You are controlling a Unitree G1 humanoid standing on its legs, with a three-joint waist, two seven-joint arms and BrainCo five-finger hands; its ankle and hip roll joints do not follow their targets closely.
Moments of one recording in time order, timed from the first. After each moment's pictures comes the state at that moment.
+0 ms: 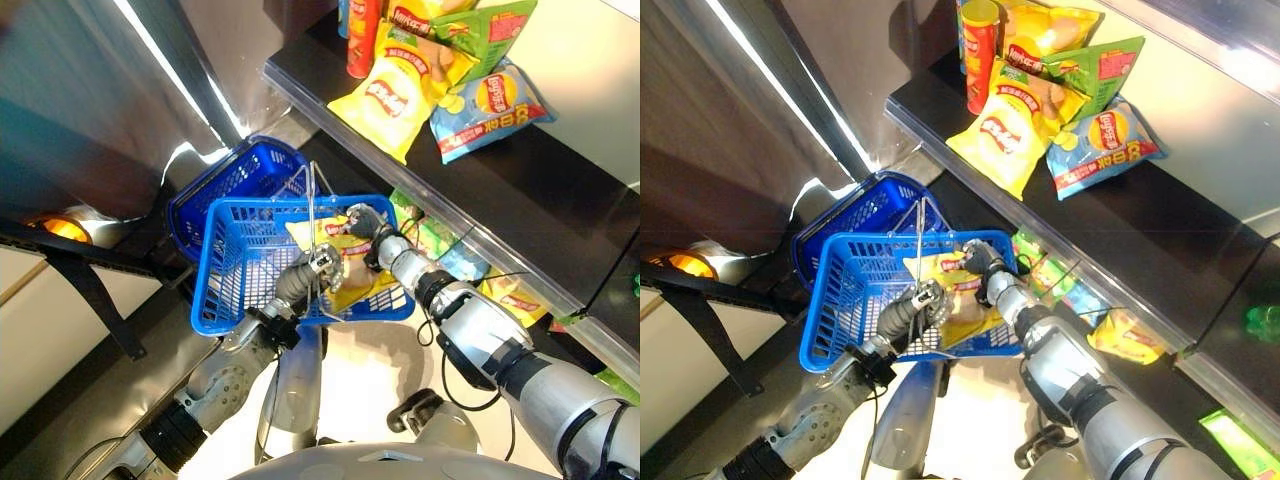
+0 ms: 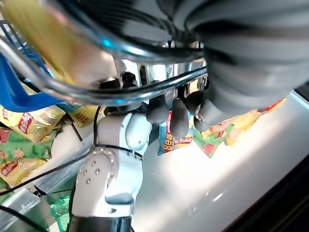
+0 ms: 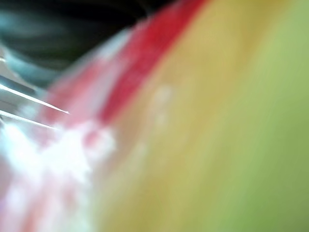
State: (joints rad) left arm -0.09 0.51 -0.61 -0.13 -1.10 -0.11 -0.11; right arm -0.94 -0.07 0.55 1.32 -0.20 -0.12 -0.18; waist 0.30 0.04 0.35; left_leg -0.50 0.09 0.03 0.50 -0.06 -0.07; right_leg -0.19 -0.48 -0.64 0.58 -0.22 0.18
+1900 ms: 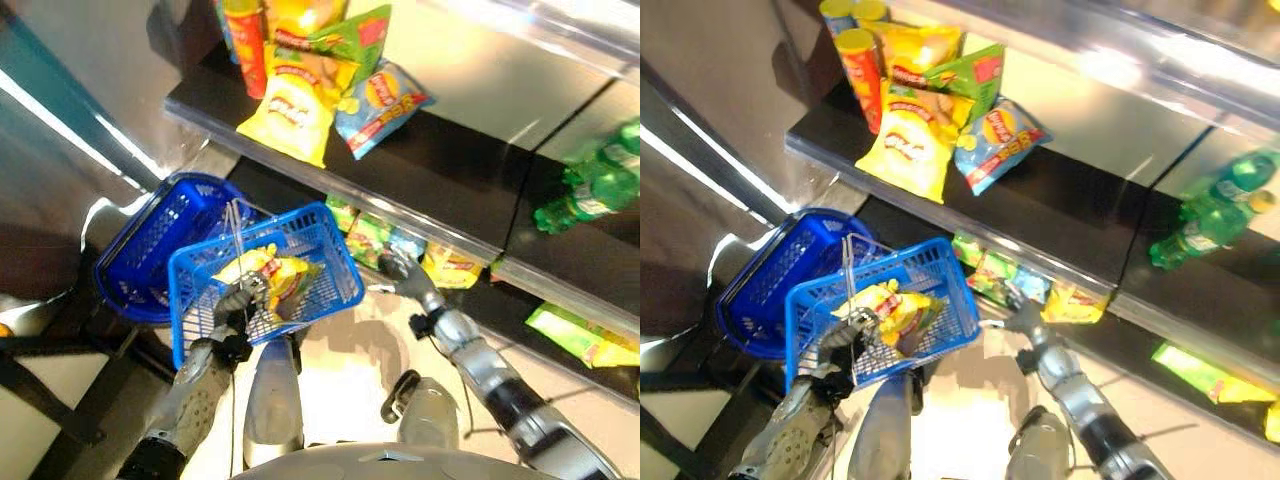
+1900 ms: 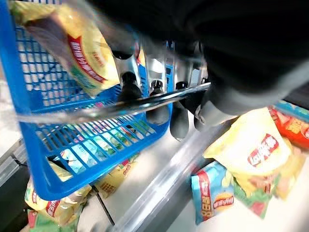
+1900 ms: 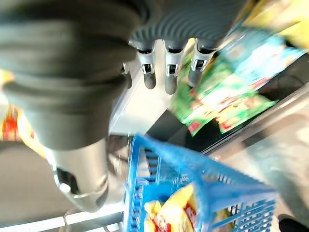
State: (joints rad) left arm 0.12 0.40 -0.23 0.18 -0.87 -0.14 -0.03; right arm -0.08 -0.39 0.36 0.35 0.17 -0.17 -0.02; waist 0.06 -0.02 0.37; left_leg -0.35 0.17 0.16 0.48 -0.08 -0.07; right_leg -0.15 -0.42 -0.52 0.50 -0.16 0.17
